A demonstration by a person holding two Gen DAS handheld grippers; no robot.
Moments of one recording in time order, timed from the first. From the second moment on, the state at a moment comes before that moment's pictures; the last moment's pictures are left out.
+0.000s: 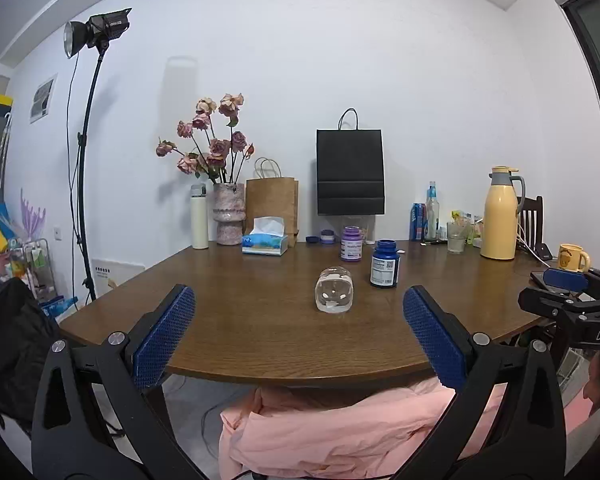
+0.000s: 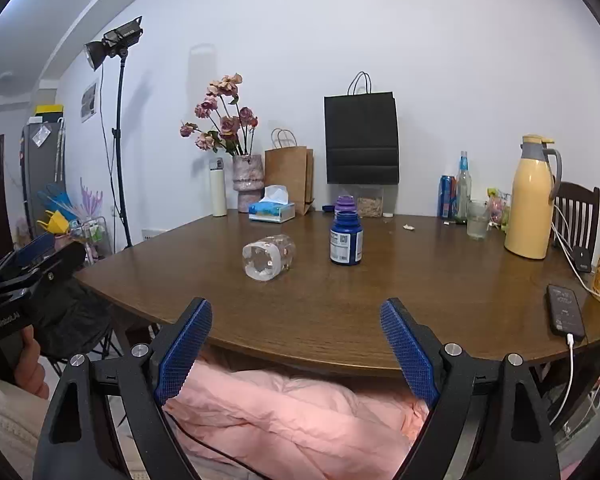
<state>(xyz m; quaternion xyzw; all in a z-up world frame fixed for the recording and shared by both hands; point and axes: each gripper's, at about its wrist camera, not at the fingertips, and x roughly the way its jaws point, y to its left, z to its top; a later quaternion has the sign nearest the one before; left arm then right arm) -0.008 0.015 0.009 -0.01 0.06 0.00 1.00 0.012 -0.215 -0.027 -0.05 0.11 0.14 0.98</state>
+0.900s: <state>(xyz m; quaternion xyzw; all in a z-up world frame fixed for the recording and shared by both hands) -0.011 0.019 0.005 -0.01 0.06 -0.01 1.00 0.011 -0.215 -0.031 -0.05 0.11 0.15 0.98</state>
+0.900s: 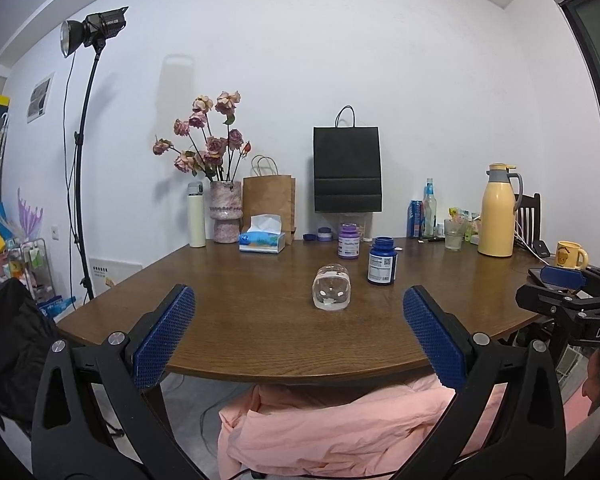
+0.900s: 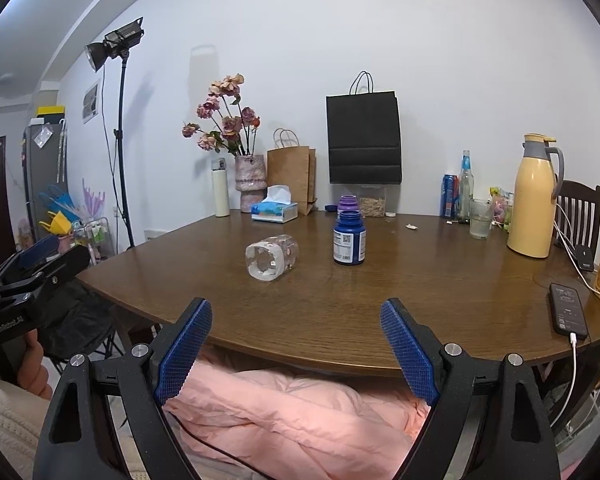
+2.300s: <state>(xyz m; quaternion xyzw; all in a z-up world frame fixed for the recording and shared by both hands) -0.011 0.022 0.010 -0.01 0.06 0.00 1.00 0.011 -0.216 -0.031 -0.05 0.11 0.15 0.98</state>
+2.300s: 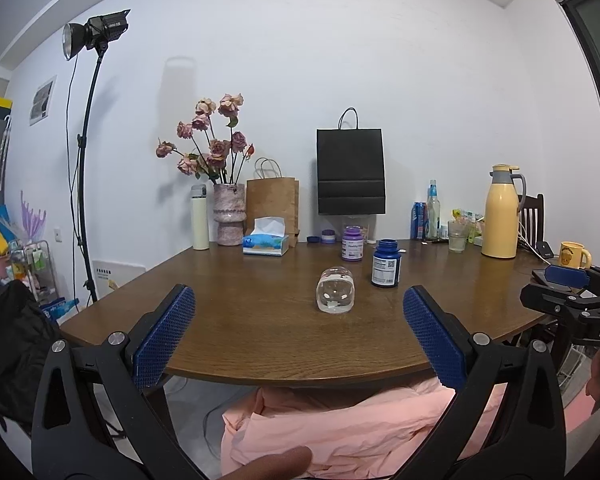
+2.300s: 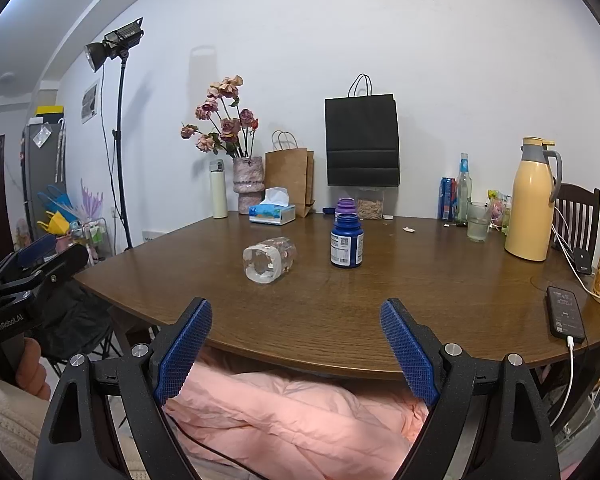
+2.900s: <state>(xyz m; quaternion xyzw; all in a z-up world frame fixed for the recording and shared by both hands) -0.010 0.021 0.011 -0.01 0.06 -0.01 1.00 0.012 -0.217 -0.030 -0.05 0.11 0.15 0.98</state>
